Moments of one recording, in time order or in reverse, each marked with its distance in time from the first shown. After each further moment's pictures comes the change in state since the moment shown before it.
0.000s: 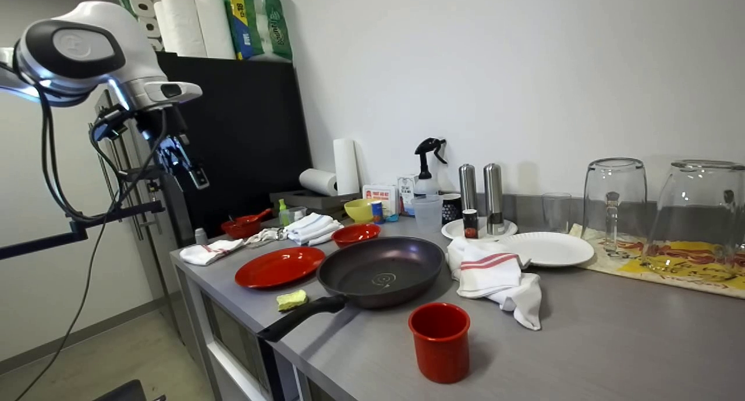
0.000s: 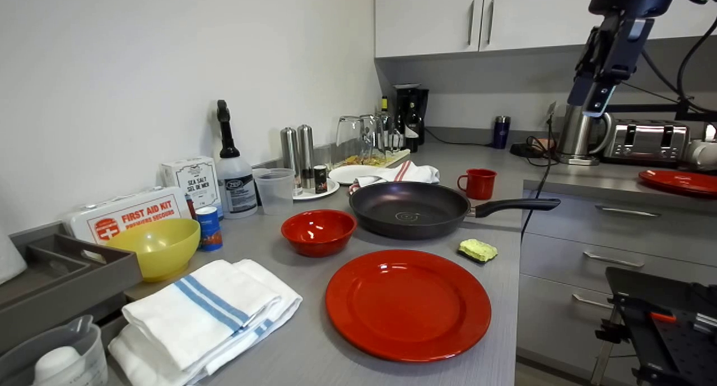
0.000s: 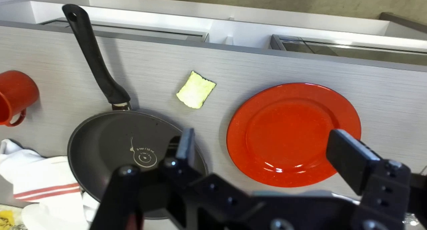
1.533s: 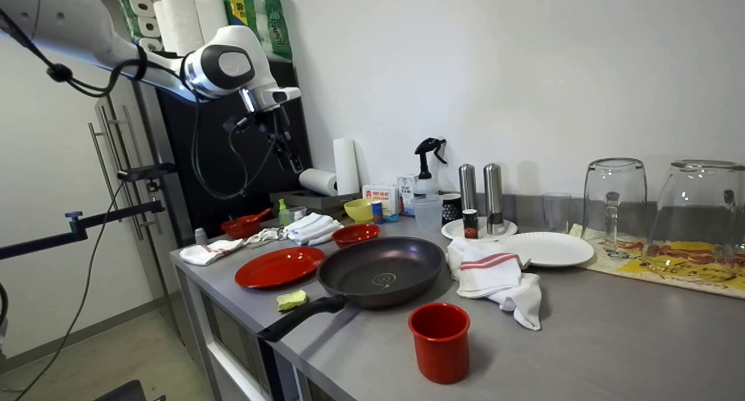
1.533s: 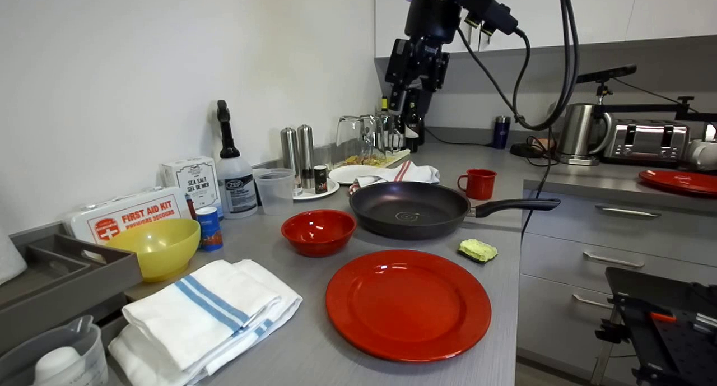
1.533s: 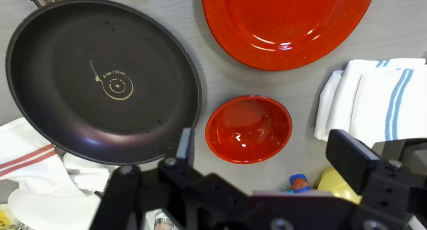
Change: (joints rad) arm -0.048 0.697 -0.021 0.589 -0.063 0.166 0.270
